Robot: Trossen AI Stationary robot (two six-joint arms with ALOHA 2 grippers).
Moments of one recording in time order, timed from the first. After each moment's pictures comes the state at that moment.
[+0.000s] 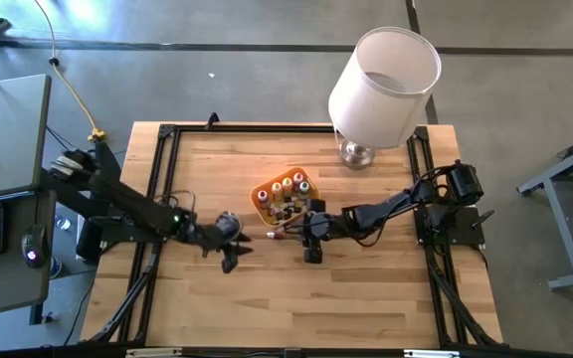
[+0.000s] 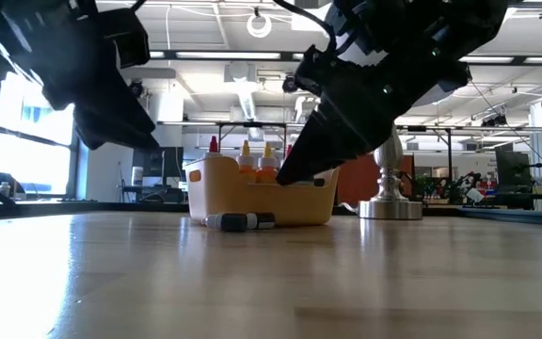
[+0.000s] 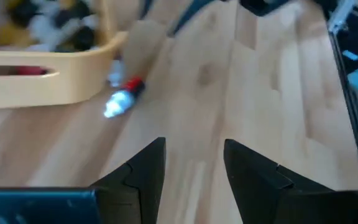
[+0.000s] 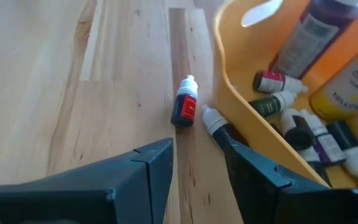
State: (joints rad) left arm -0.41 1.24 0.50 0.12 -0.32 -0.69; right arm 0.16 1.79 0.87 0.26 0.20 0.12
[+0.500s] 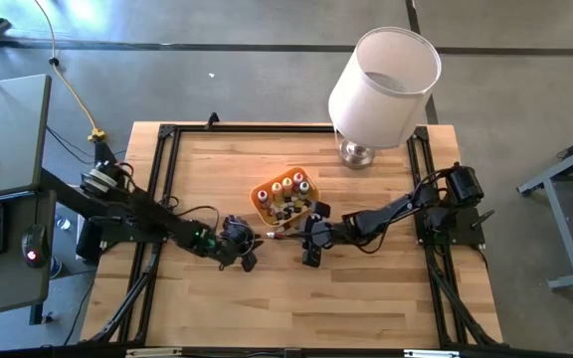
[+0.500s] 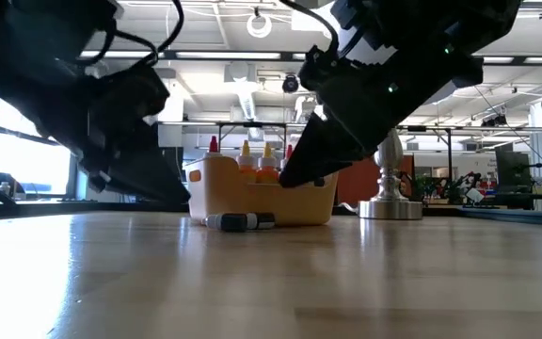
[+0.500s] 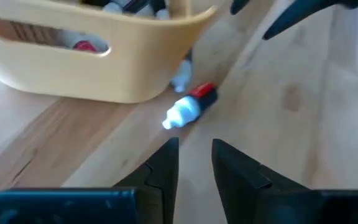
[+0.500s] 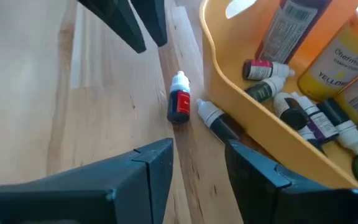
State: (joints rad) left arm -0.42 1.60 0.53 0.35 -0.61 -0.82; right arm 0.21 1.80 0.87 0.24 0.33 0.26
